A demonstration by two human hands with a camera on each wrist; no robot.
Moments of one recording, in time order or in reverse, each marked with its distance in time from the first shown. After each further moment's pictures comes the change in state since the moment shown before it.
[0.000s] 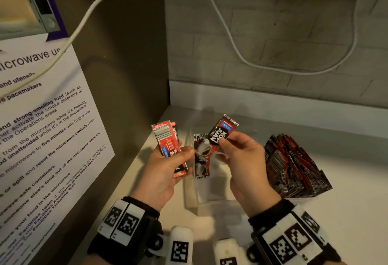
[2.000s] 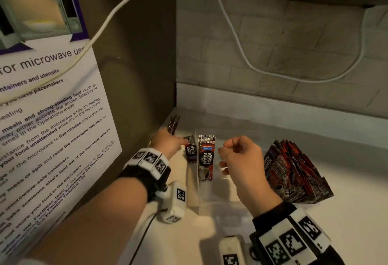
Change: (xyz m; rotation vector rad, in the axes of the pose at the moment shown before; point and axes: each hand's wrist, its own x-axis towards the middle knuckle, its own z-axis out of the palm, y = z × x) left_hand 0.087 0.006 -0.010 0.585 0.194 0.004; right_hand 0.007 0.007 -0.007 -0.422 -0.037 -0.064
